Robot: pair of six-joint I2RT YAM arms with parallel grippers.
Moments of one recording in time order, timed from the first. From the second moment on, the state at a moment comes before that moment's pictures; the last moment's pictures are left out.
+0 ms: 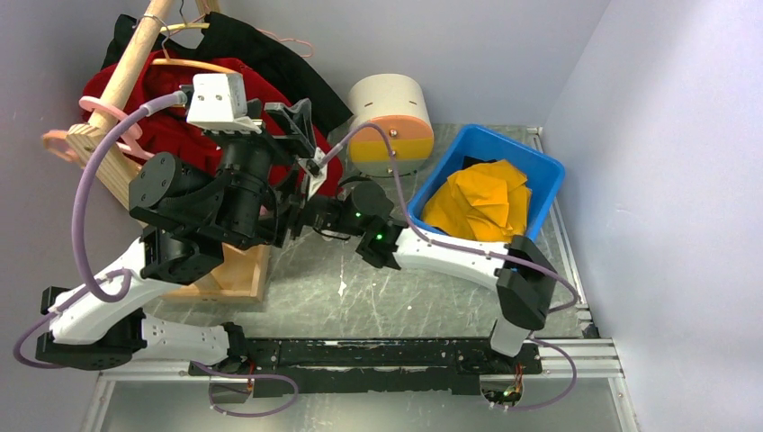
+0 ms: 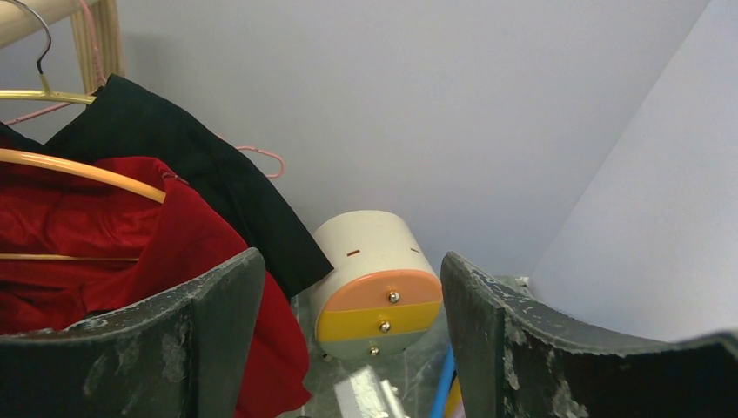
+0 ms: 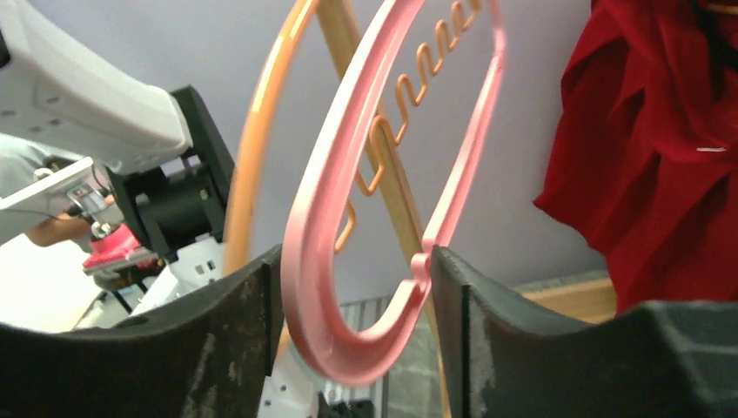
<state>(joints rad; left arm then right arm) -1.26 1.15 1.69 -0.01 -1.06 0.22 1.11 1.74 1.34 0.83 -0.39 0.48</state>
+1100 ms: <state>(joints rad) -0.81 1.53 2.15 -0.66 -0.78 -0.10 0.72 1.46 1.25 0.15 -0.26 0.28</state>
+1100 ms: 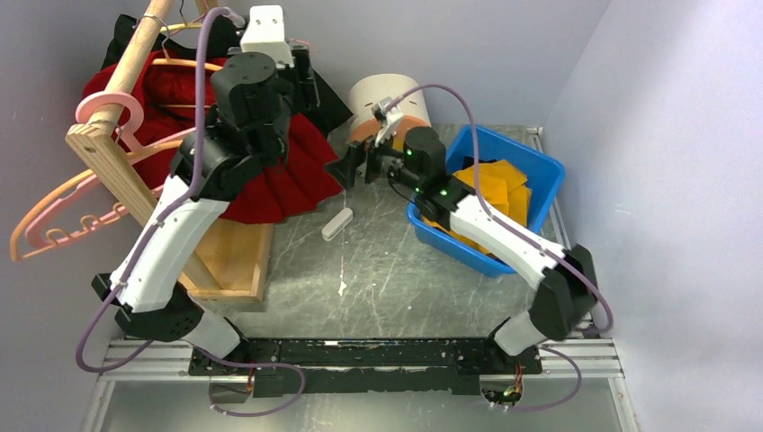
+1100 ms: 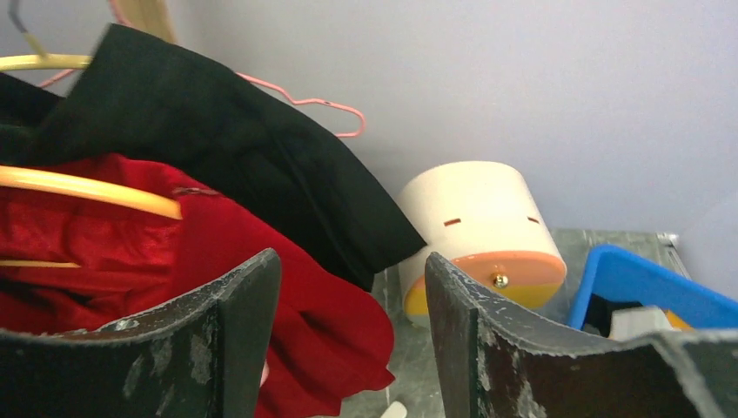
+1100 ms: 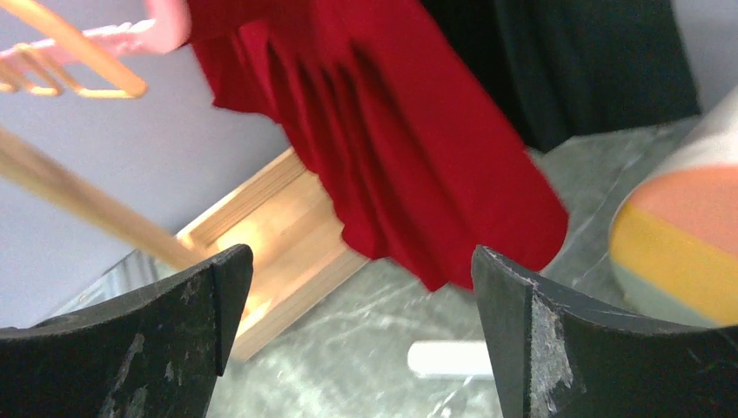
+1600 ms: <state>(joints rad) -0.80 1.36 2.11 -0.66 -0.83 -0.10 0.70 1.97 1.87 0.37 -0.43 0.27</state>
